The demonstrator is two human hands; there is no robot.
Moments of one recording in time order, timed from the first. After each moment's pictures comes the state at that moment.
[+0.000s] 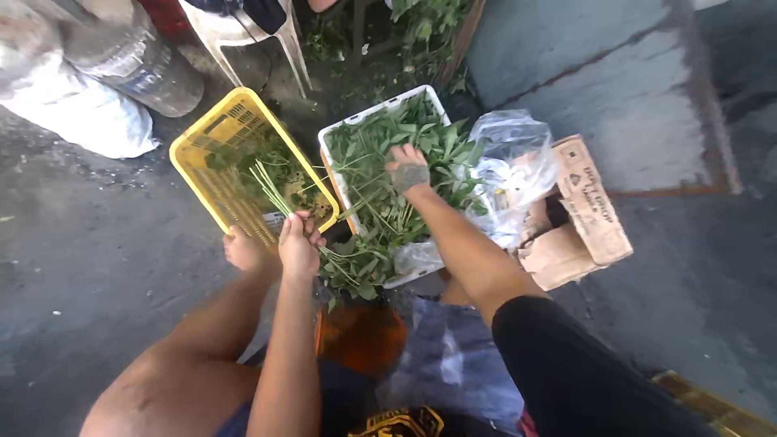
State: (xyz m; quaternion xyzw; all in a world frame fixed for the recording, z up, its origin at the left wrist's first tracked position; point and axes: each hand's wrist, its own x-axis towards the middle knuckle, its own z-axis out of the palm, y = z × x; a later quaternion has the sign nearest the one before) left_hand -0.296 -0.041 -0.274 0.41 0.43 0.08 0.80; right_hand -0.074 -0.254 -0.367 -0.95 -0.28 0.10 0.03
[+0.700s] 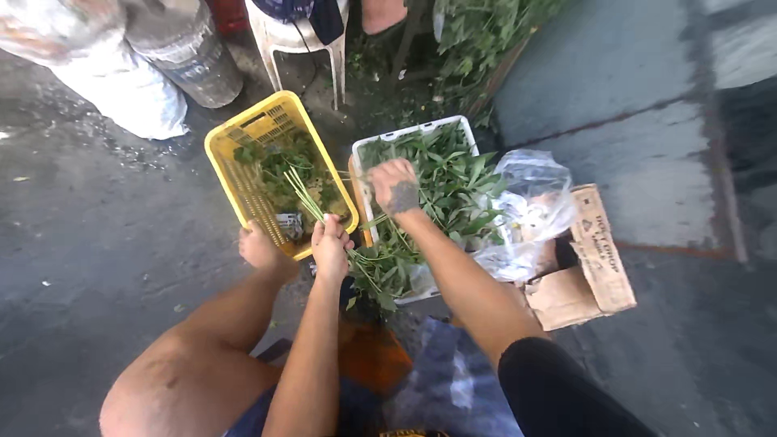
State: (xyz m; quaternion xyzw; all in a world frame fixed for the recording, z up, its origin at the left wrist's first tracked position) left_hand -0.292 -0.055 -0.275 0.36 0.43 0.13 0.82; right_hand -0.122 -0.159 -0.305 -0.91 -0.37 -0.04 0.18
